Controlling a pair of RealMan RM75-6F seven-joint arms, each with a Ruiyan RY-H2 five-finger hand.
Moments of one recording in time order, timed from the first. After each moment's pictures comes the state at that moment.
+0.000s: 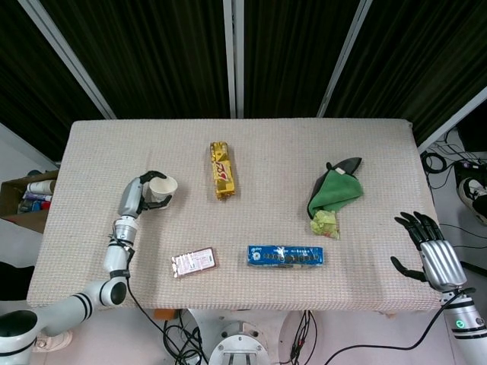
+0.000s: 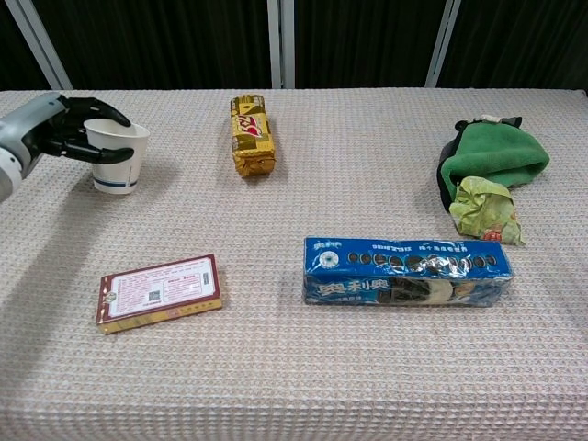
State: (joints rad) left arm -0.59 -1.79 -0.27 -0.99 1.13 1.01 -0.52; right arm 0.14 -1.20 -0.01 -1.38 -1.62 1.46 0.31
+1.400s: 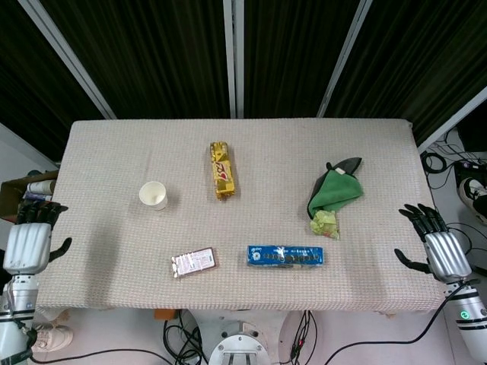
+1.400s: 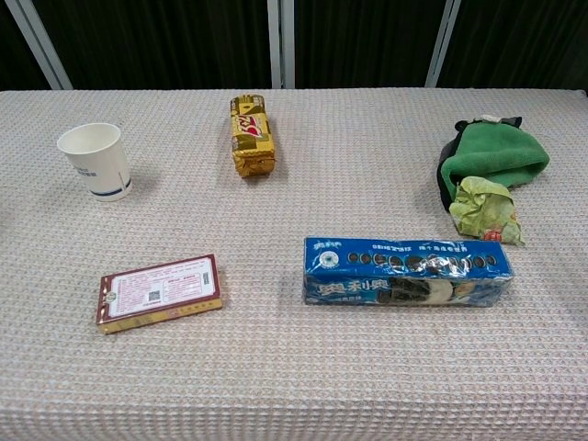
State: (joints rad) left arm -0.16 -1.21 -0.01 -1.59 1.35 1.55 0.24; right arm 0.17 -1.19 0.01 -1.36 -1.61 1.43 0.35
